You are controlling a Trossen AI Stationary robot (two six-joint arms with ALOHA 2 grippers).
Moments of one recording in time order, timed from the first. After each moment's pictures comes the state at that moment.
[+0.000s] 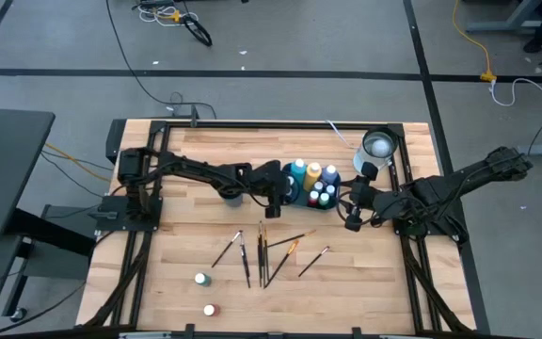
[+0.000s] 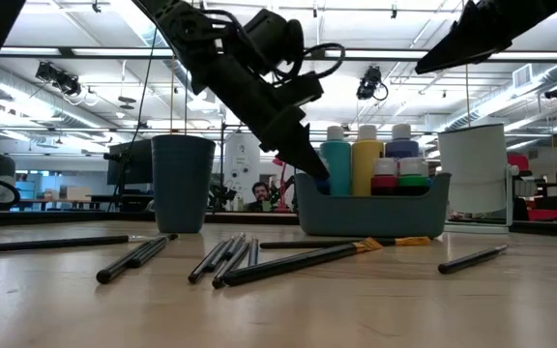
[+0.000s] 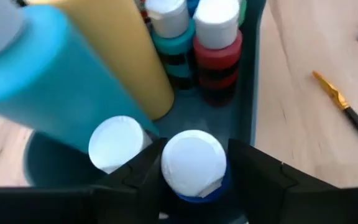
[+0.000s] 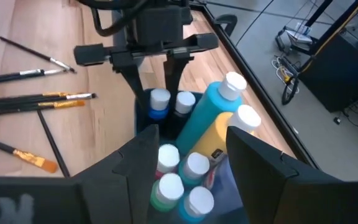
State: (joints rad) left arm 0.11 1.89 1.16 0.02 -0.08 0.19; right arm 0.35 0.88 0.68 -0.38 0.72 0.11
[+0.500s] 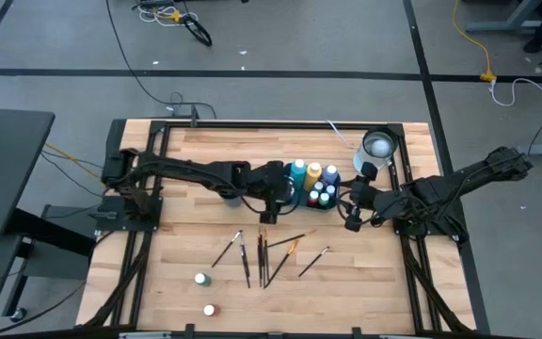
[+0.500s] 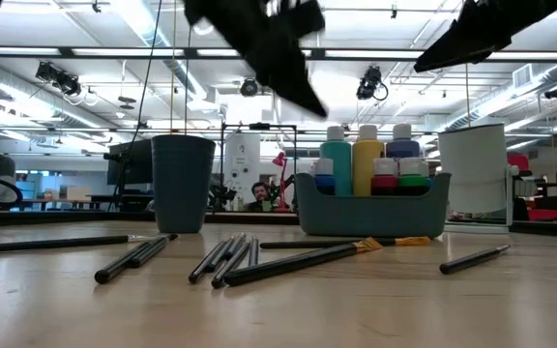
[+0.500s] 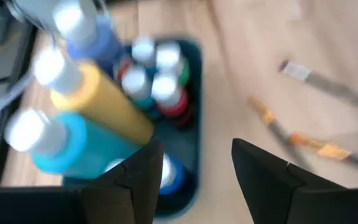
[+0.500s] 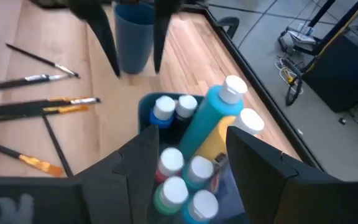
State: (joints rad) left arm -0.01 1.75 1.36 -0.33 -0.10 0.25; right arm 0.35 0.88 0.68 -0.36 0.70 0.12
